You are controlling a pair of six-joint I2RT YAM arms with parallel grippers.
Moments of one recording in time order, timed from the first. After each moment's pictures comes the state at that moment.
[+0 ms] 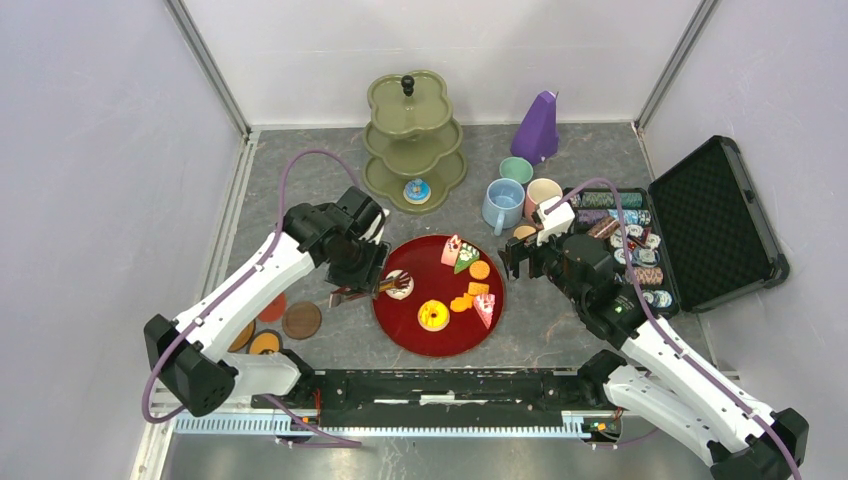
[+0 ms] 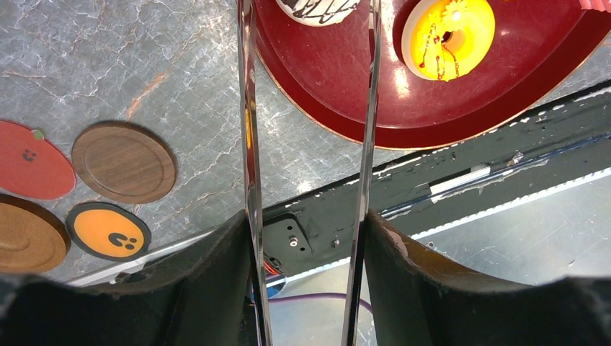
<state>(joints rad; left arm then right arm) -0.65 1.26 1.23 -1.24 0.03 -0.32 0.63 0.73 0.60 -0.18 0.16 0.06</state>
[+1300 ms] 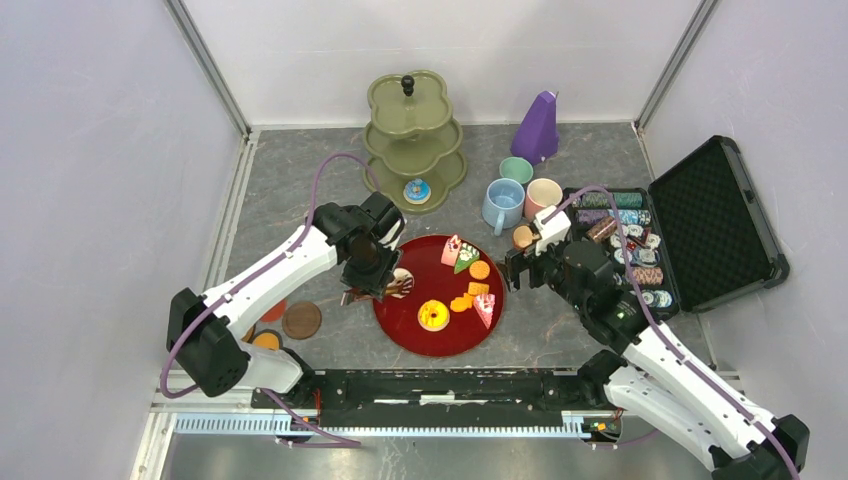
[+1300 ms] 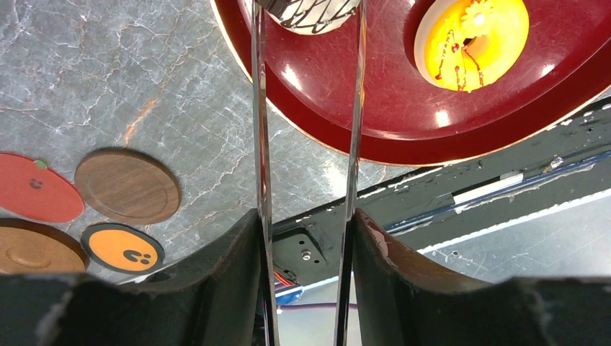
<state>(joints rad) -0.70 1.38 1.20 -1.18 0.00 -0.27 0.63 0.70 0.57 -0.21 0.08 0.05</state>
